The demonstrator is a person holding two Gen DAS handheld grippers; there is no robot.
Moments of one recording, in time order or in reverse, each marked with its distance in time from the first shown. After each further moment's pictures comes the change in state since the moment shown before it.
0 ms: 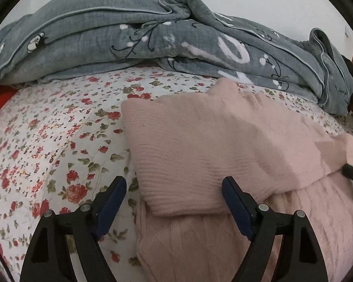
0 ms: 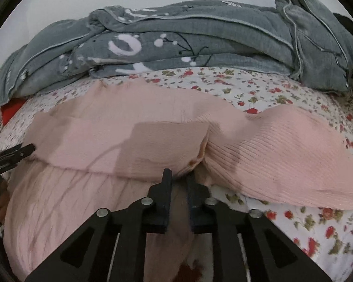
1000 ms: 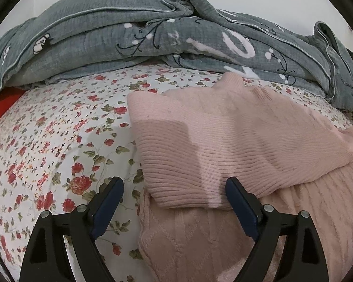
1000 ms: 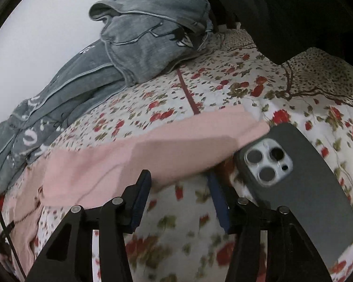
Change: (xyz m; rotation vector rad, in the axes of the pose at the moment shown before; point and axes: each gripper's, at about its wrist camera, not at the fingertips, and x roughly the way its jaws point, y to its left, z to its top) left arm 0.005 0.001 -0.004 0.005 0.012 0.048; right arm -0.083 -0.286 -0.066 0.532 -0.121 -0.174
